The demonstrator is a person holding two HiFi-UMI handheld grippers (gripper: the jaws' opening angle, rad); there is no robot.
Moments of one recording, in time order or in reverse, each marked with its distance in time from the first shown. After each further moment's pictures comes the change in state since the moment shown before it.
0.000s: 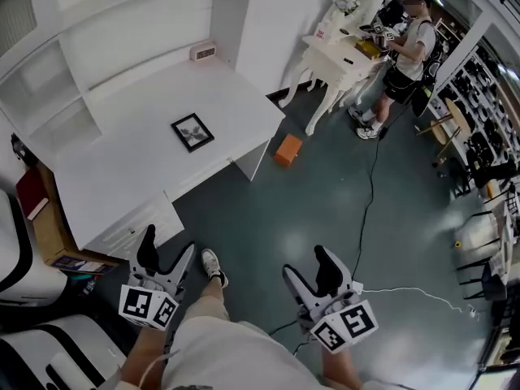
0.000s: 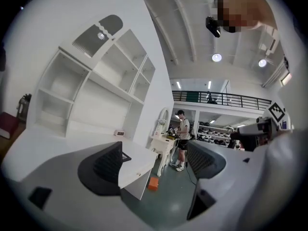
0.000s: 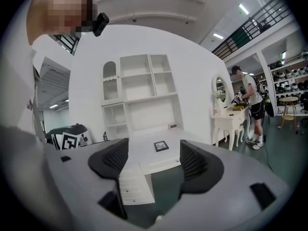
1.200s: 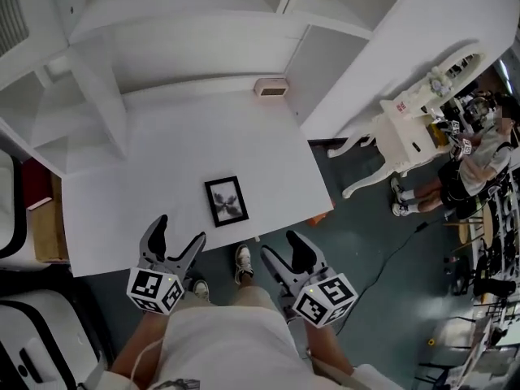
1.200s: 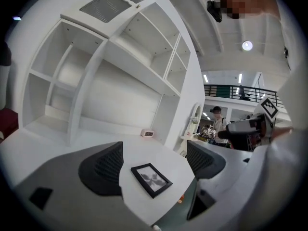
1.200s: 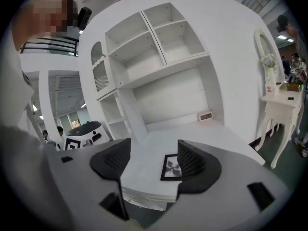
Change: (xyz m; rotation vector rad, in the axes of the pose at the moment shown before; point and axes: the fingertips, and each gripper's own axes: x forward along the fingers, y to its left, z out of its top) left arm 0.242 0.210 0.004 -0.085 0.047 0.313; right arm 0.414 -0.071 0.058 0.011 0.252 0.428
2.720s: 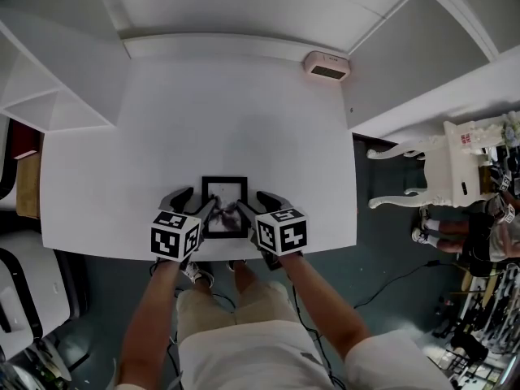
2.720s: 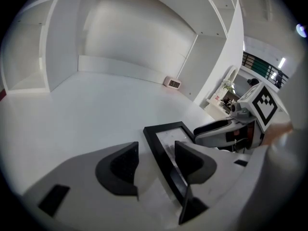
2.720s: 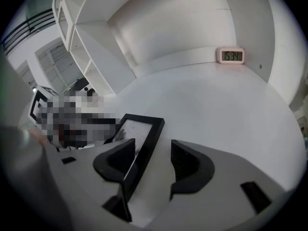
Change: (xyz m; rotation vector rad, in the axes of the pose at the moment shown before) left arm 0.179 0.078 -0.176 -0.161 0.570 0.230; right arm 0.249 -0.161 -0.154 -0.070 0.638 0.145
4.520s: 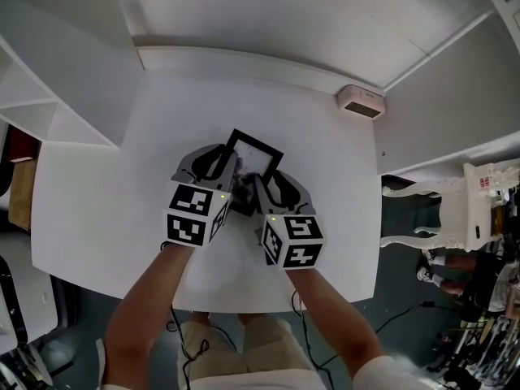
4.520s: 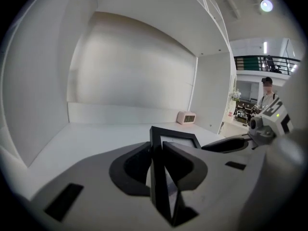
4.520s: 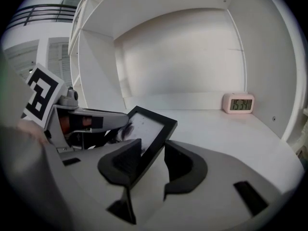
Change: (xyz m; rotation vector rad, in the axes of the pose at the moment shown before) left arm 0.052 0.058 0.174 0.160 -0.409 0.112; right arm 0.048 -0.024 0.152 -0.160 -0.403 -0.145
